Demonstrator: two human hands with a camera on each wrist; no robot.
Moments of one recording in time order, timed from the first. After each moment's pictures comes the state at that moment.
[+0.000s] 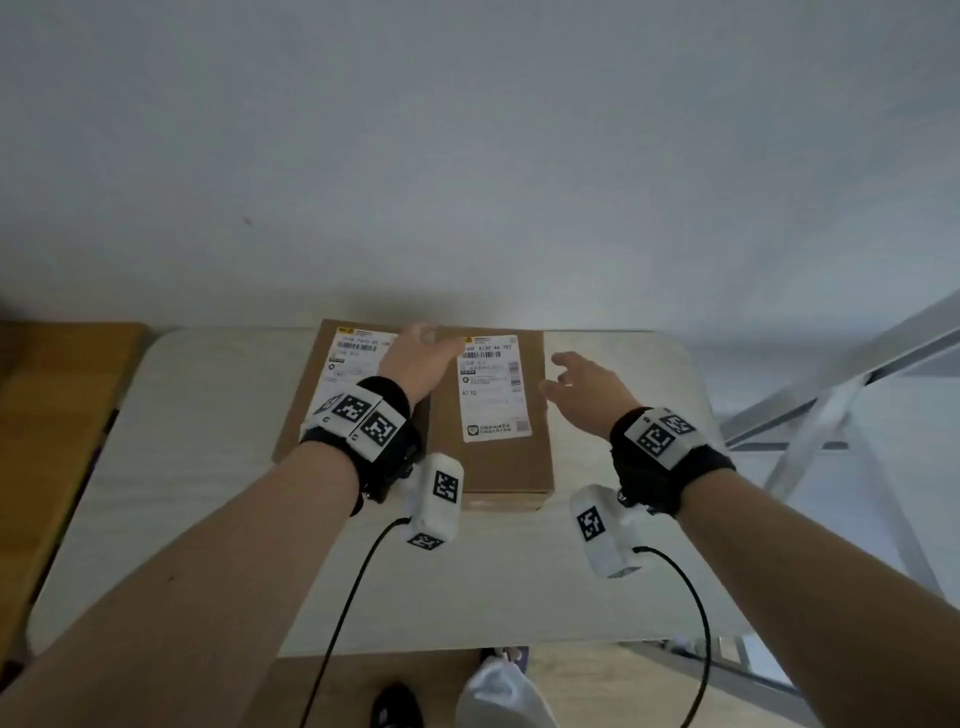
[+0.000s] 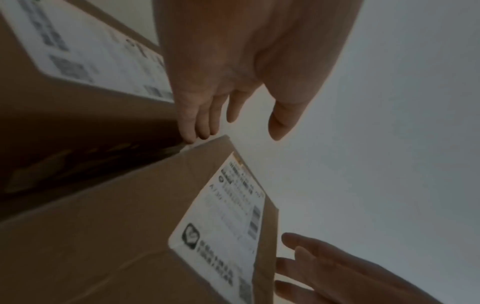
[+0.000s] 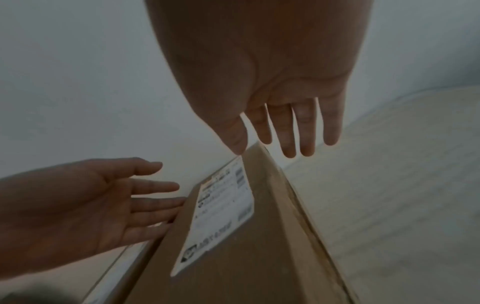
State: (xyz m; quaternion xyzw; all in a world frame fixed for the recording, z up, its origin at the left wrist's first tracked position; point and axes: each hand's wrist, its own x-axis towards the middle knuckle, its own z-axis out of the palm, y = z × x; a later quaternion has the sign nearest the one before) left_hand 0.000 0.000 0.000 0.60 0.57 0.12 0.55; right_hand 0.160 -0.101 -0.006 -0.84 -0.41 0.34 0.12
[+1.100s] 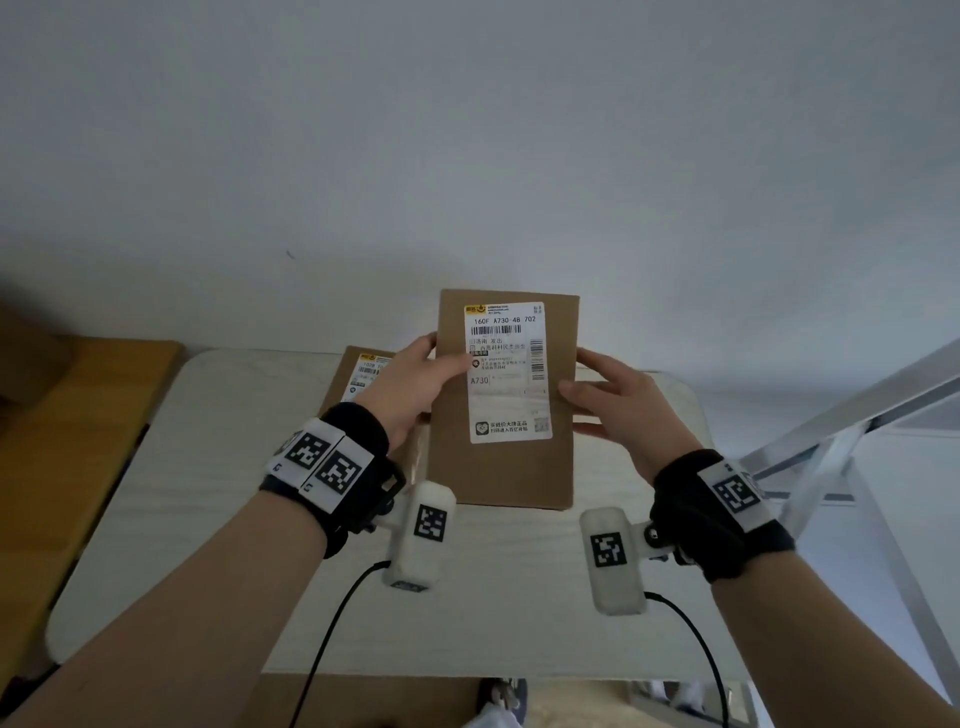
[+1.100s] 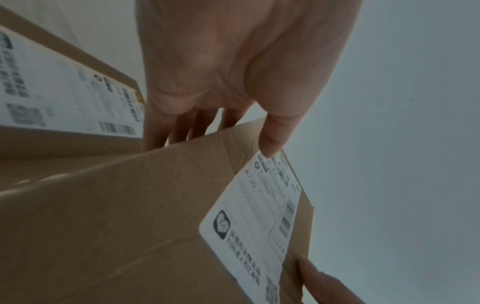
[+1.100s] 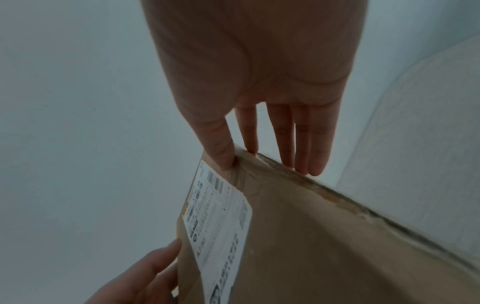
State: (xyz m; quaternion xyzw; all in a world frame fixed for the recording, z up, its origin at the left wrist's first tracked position) left_hand -0.024 -0.020 0.065 0.52 0.51 0.16 0.67; right_hand 0.157 -0.125 0.047 -0.72 -0.29 0.45 0.44
